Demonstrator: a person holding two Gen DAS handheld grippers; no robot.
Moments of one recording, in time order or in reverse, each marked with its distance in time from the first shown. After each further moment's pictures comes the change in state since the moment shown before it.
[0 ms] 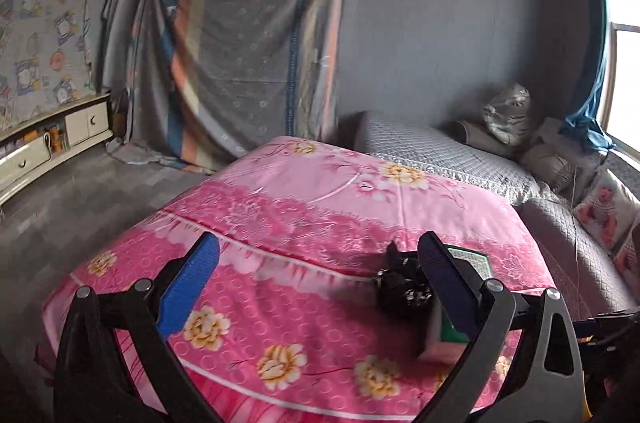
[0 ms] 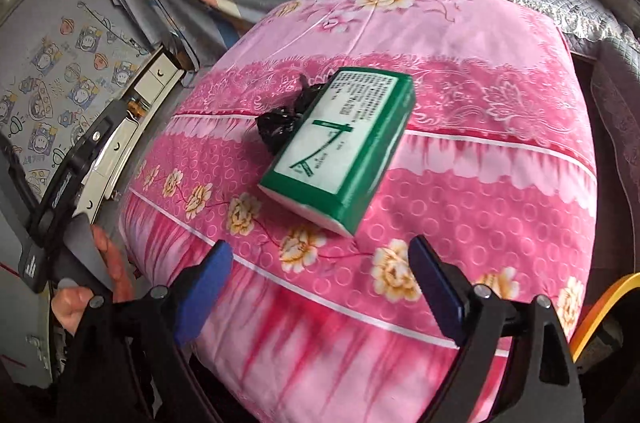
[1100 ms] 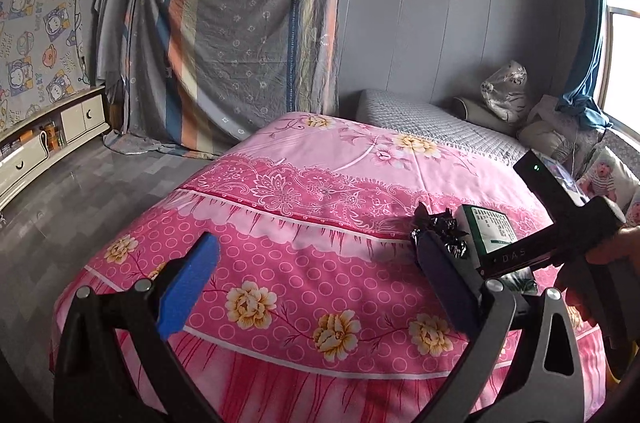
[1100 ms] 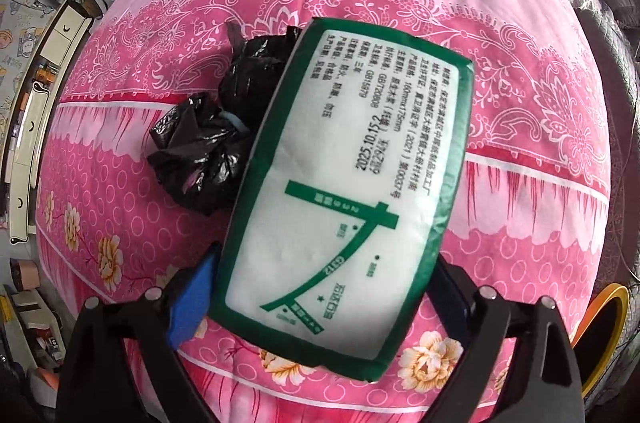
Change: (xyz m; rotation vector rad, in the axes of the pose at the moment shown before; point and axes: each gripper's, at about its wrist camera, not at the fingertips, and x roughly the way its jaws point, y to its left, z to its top) left arm 0.000 0.031 -0.018 0.078 0.074 -0.030; right arm 0.125 0.011 0.068 0.069 0.278 -0.276
